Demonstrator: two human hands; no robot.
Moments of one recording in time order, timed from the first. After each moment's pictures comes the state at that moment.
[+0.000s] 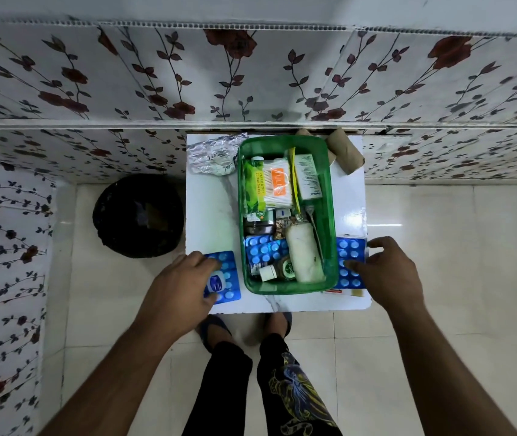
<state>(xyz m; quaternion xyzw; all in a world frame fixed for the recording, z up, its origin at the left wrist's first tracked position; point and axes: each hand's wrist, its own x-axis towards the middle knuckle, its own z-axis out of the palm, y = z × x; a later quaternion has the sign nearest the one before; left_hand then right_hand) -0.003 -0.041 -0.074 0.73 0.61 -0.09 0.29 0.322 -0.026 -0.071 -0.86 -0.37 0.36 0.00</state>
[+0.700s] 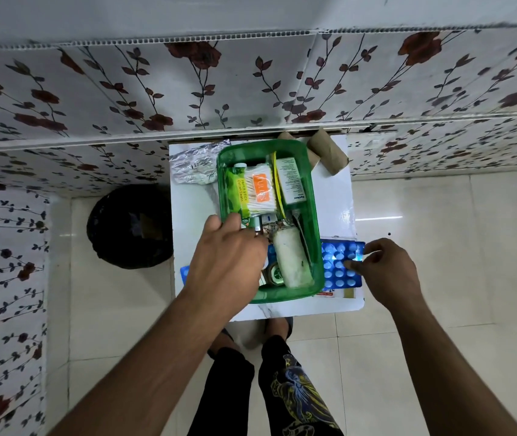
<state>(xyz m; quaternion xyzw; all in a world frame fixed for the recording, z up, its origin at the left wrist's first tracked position) 0.087 0.018 -0.014 0.85 0.49 -0.14 0.12 0.339 -0.023 -0.072 -0.86 -0.33 0.39 0.07</state>
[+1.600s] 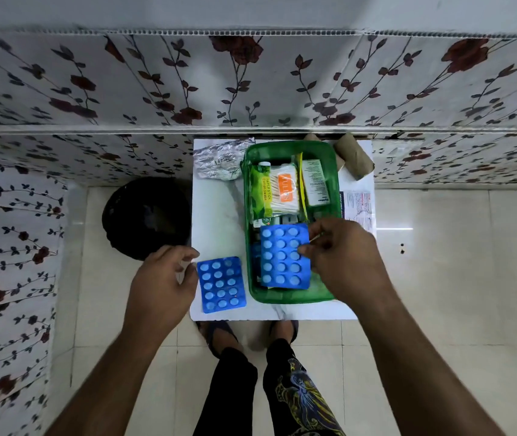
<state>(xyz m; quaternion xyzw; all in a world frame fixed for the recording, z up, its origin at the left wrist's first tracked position) -0.019 -0.034 -0.064 0.59 0.74 0.12 0.29 0.236 0.015 -0.016 -0.76 -0.46 0.45 0.12</state>
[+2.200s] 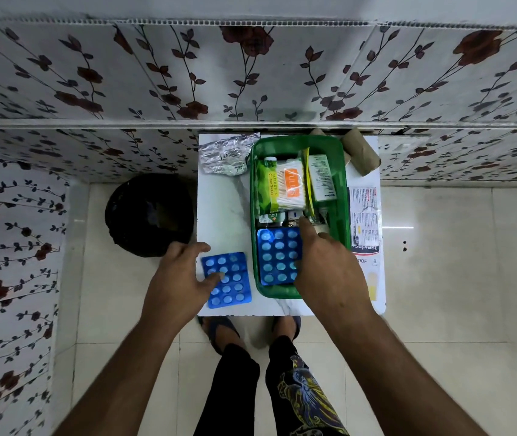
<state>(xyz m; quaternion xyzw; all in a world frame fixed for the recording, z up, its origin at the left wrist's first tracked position) -0.014 -0.037 -0.084 0.56 0.75 0.03 0.35 0.208 -0.005 -0.026 -0.69 -0.65 0.30 -0.07</state>
